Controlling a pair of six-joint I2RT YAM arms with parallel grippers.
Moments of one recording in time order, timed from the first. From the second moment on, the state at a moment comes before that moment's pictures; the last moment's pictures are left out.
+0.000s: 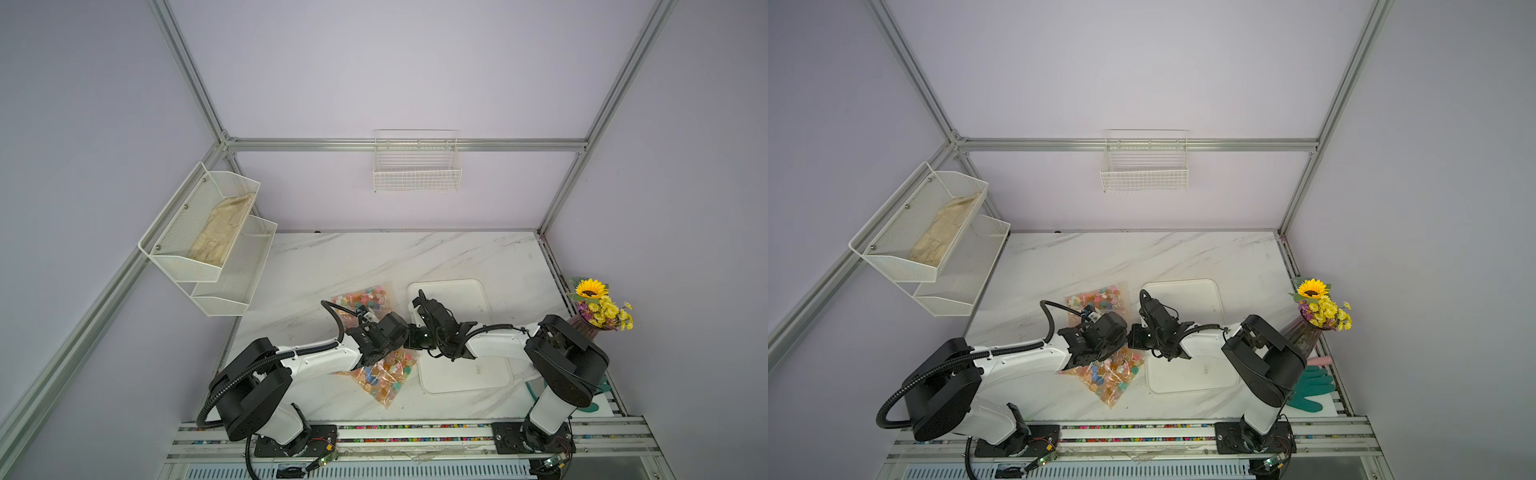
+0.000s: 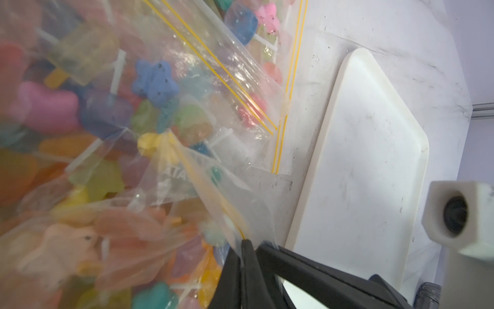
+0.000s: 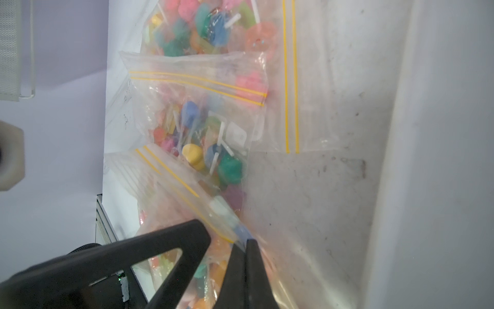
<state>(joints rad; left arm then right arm) -0.88 1.48 0.78 -0.26 -0.32 -1.41 0.78 1.71 0.80 0.17 -0.26 0.85</state>
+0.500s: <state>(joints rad) -0.89 1.35 0.67 -0.23 -0.33 -1.46 0.76 1.68 0.77 0.24 -0.36 0.84</state>
